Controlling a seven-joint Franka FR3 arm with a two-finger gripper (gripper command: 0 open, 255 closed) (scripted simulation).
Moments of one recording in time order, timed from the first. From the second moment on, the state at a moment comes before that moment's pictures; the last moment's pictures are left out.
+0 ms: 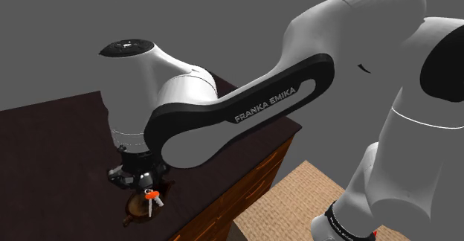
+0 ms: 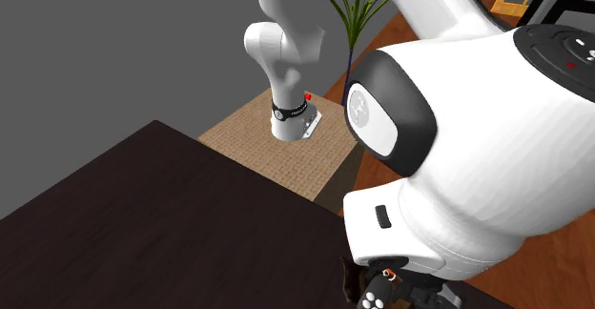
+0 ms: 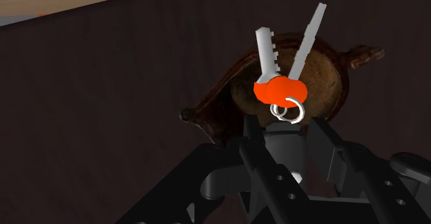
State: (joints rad) arm 0.34 0.21 0.60 -1.92 -0.18 2.12 1.17
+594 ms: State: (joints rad) arm 0.35 0.23 0.60 -1.95 -0.20 2.16 1.18
